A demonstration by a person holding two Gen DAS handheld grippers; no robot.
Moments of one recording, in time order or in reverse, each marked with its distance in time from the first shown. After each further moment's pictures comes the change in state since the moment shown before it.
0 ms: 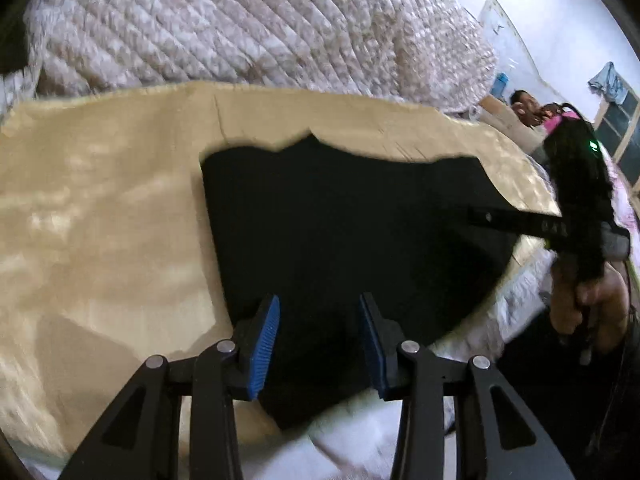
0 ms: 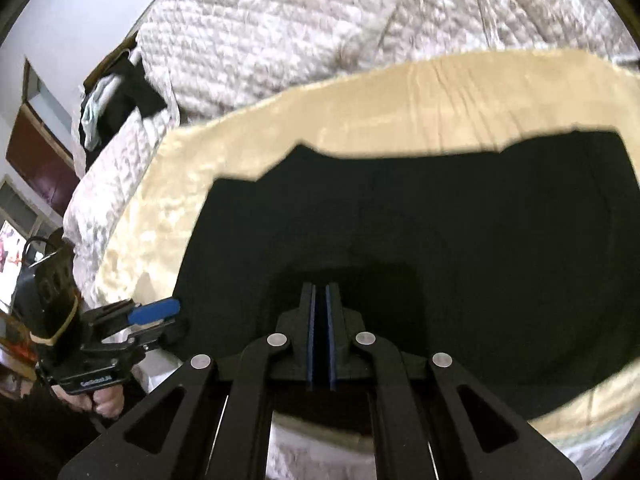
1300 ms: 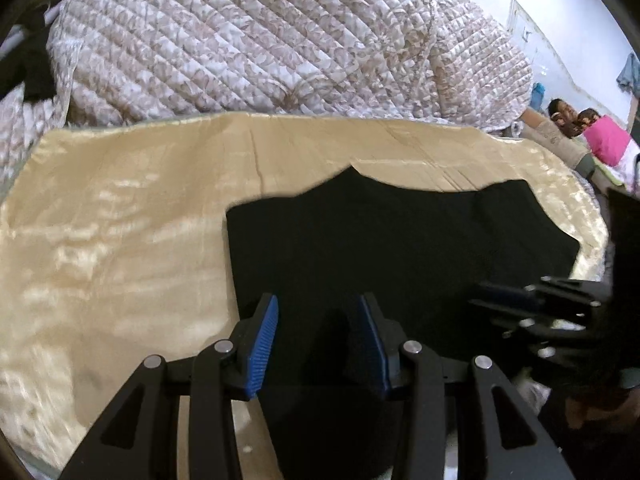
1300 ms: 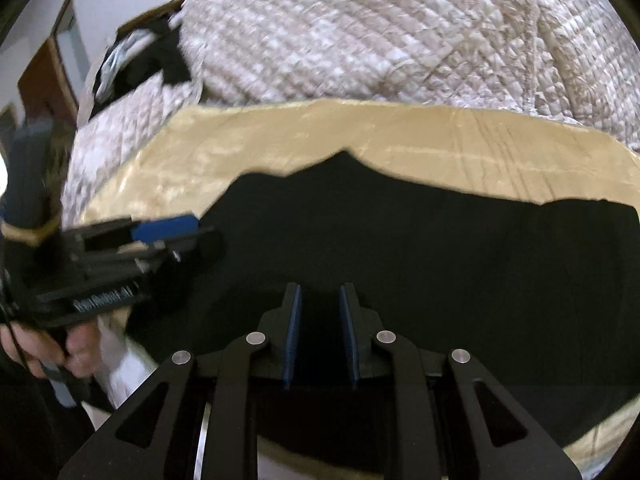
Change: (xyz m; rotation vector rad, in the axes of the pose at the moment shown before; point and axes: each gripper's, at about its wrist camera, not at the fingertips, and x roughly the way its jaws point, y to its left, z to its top) left arm 0.016 -0.007 -0.003 -0.005 -0.086 0.150; right arm 0.029 0.057 -0.033 -0.254 -0.070 -0.108
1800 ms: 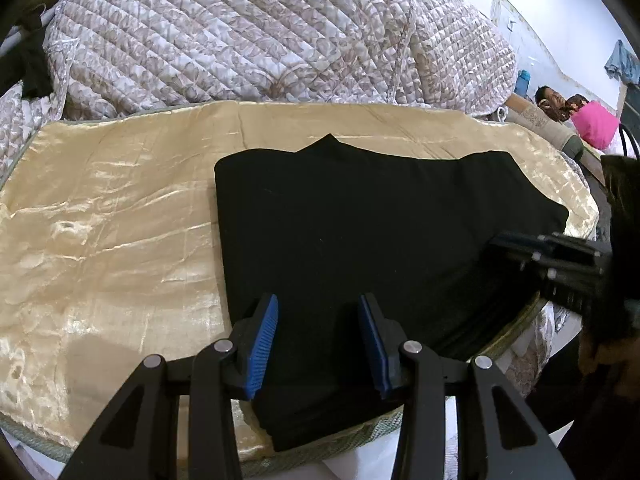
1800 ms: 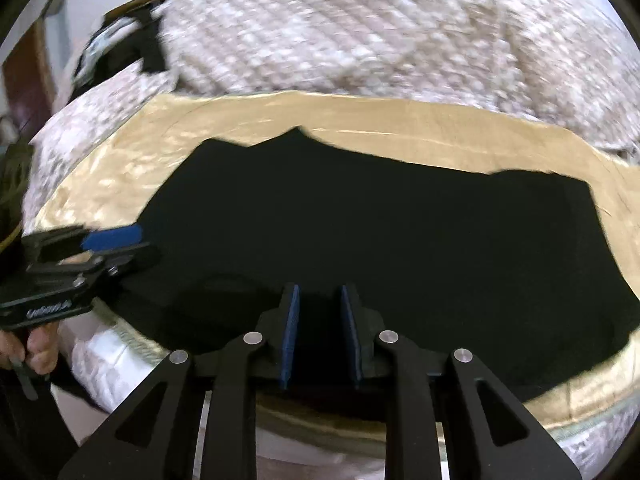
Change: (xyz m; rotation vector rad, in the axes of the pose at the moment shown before) left arm -0.005 -0.011 -0.028 0.049 -0.002 -0.002; right arm -0.022 -0.026 -0.025 0.026 -0.031 -0.161
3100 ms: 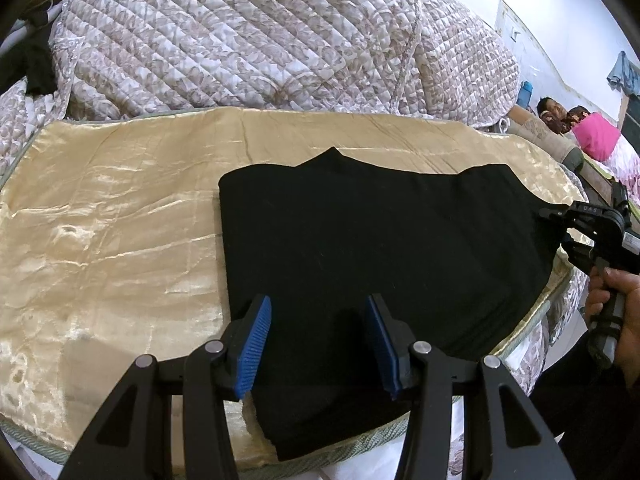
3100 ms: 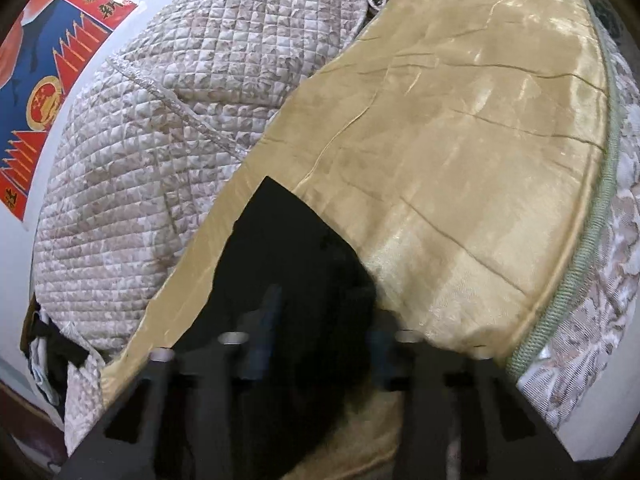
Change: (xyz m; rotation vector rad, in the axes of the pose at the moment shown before) left arm -0.004 0.004 0.006 -0.041 -0.020 -0.012; right arm -0.053 -0.193 -0.039 0.958 -0.242 -0.081
